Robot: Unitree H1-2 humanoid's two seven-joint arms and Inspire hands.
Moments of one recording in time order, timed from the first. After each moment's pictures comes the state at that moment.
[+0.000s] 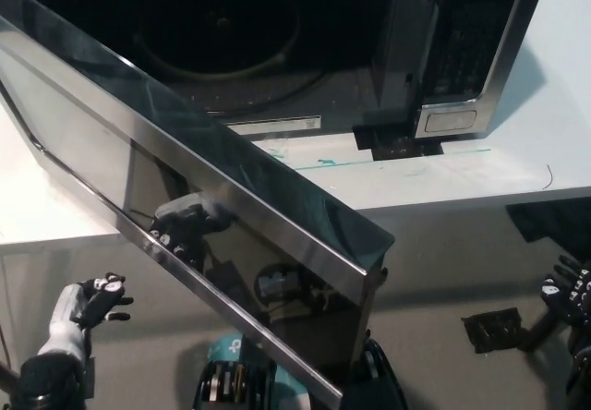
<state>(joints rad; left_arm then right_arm) -0.25 0.23 0.11 0.37 -0.03 0.30 0.07 -0.41 -0.16 -0.33 0.89 0.13 -0.11 -0.13</state>
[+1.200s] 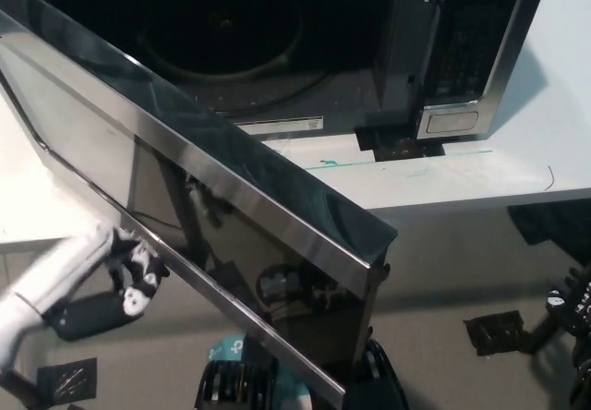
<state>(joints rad) -0.26 0.49 0.10 -0.74 0.25 0.45 -0.68 -0.38 -0.16 -0.33 0.88 0.14 -0.10 -0.14</state>
